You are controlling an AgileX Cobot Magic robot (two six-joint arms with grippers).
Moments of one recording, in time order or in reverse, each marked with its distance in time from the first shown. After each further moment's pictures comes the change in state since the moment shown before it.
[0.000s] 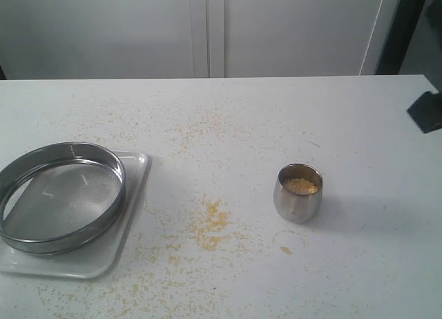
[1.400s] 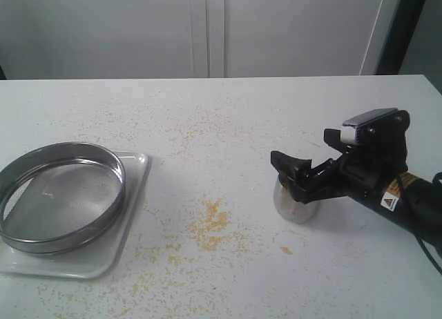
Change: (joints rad) left arm 0.000 0.000 0.000 0.000 0.000 0.002; right arm 0.020 0.881 -0.082 -0.123 -0.257 -0.069
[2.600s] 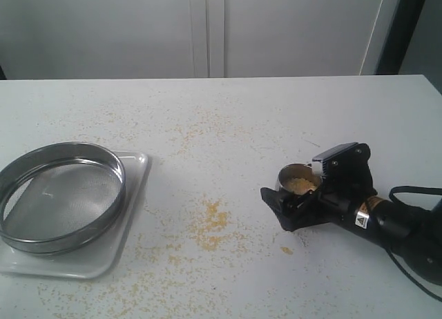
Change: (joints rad) left arm 0.000 0.000 0.000 0.000 0.000 0.002; right arm 0.007 0.293 -0.082 -0.002 -0.040 -0.096
